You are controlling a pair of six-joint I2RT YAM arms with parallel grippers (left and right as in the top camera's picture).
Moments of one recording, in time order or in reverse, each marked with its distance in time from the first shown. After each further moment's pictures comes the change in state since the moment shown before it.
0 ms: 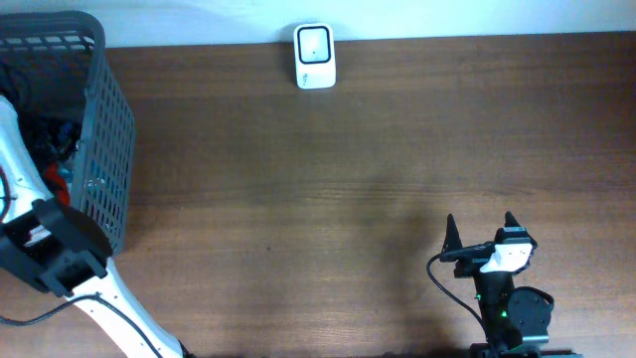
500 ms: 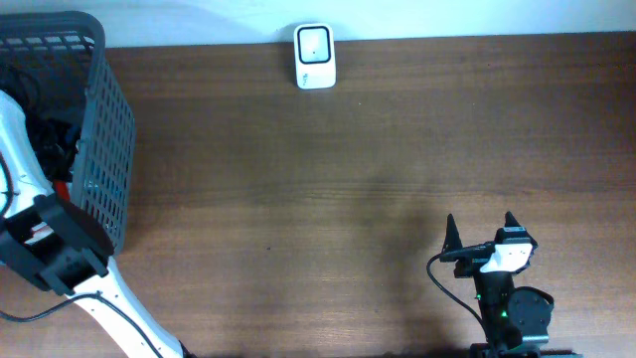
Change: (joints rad) left arm -0.010 0.010 -0.052 0.050 0.001 -0.044; right arm 0.000 0.000 0.000 0.000 0.000 0.000
